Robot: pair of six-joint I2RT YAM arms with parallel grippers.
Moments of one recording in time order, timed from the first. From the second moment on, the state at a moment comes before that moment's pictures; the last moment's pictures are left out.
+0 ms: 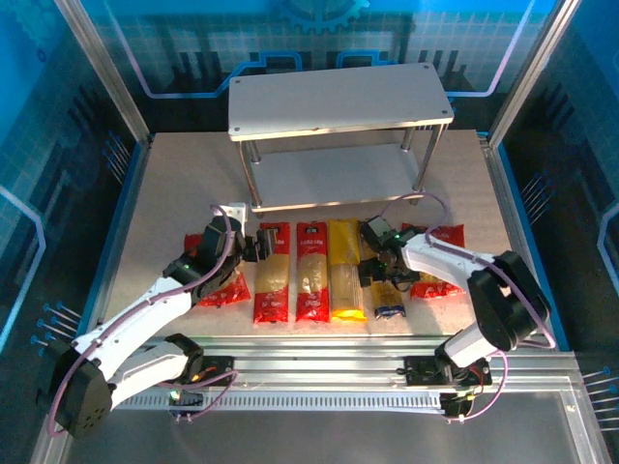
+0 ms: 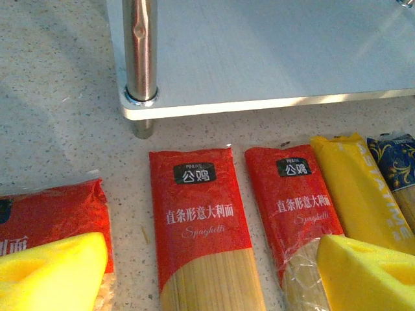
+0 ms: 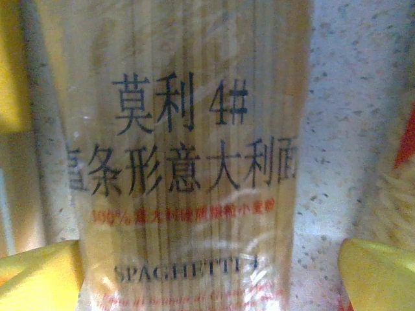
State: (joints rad) left arm -0.49 1.00 0.63 -0.24 -0.19 -0.42; right arm 0.56 1.54 0.85 -0.76 0.15 0.49
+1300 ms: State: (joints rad) left arm -0.45 0.98 0.63 -0.24 -0.21 -0.42; right arm 0.51 1.37 1.10 -0.96 0.19 0.38
